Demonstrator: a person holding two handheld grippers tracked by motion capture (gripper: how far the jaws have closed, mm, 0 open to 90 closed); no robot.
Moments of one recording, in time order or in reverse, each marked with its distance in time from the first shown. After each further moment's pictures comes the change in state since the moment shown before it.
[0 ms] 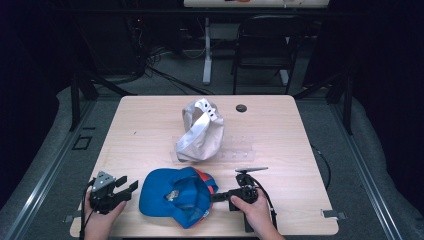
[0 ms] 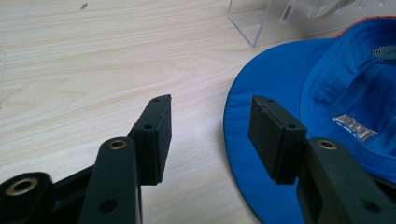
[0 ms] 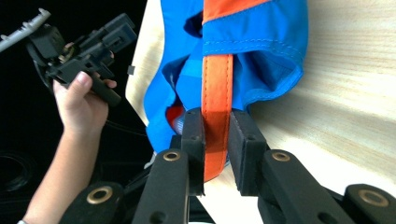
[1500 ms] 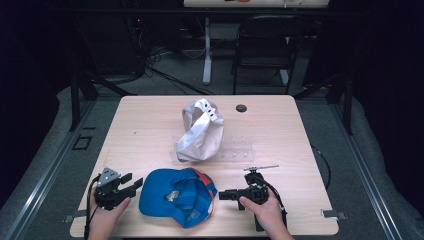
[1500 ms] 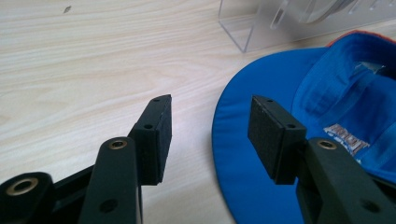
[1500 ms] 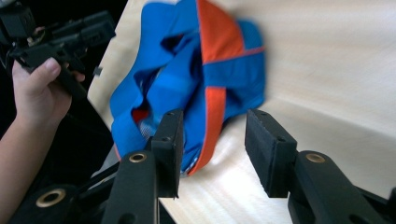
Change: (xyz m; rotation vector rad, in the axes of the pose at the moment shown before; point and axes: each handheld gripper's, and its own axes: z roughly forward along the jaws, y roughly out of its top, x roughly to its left) left arm -0.004 0.006 0.008 0.012 -0.022 -0.003; right arm 0.004 -0.003 -0.024 -0.073 -0.145 -0.164
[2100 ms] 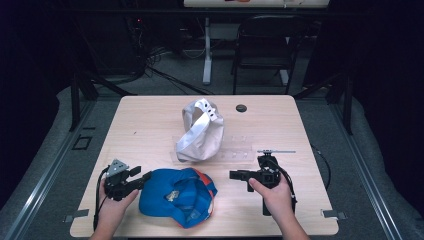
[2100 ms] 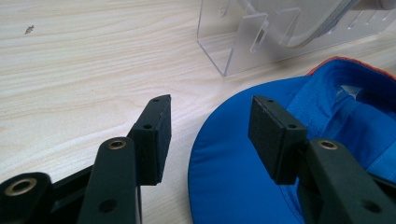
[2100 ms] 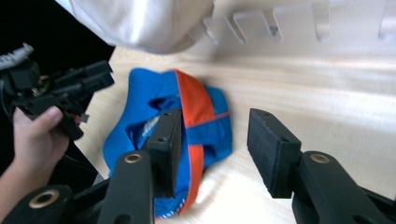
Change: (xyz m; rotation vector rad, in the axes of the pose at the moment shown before) left arm -0.007 0.021 0.023 -0.011 -0.071 0.009; right arm 0.011 0.035 -0.044 -0.150 -0.124 0.022
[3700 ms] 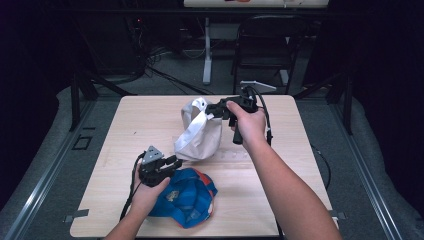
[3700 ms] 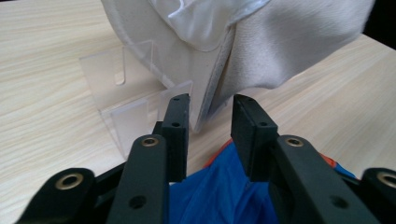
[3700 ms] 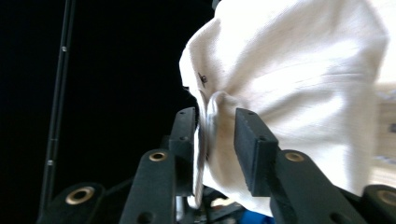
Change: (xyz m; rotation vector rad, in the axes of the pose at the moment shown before) left arm -0.063 0.049 0.044 -0.061 -0.142 0.103; right arm 0.069 0.173 0.018 0.026 0.183 0.365
